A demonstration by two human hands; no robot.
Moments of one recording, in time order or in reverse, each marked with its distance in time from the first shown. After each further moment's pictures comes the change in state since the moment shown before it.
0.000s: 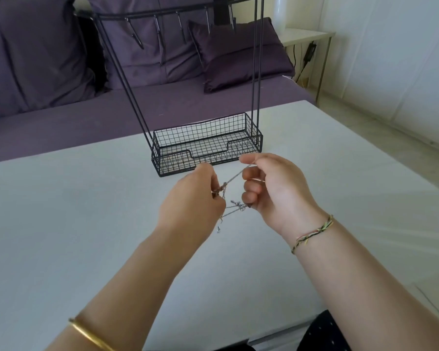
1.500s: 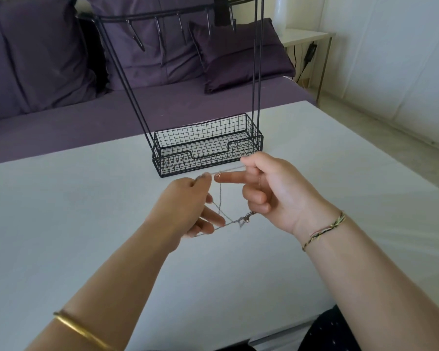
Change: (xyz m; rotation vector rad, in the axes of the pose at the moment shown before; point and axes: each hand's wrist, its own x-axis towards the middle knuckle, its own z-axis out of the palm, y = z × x) left_hand 0.003 -0.002 -0.012 -0.499 -0.271 -0.450; right_hand -0.005 -0.007 -0.008 -0.174 -0.252 0.042
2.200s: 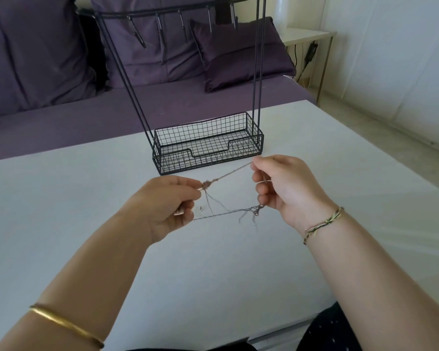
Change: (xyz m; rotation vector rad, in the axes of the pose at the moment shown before) left_hand 0.011 -0.009 -0.022 -0.406 -0.015 -0.102; right_hand 0.012 0.005 -0.011 -0.159 0.304 -0.064
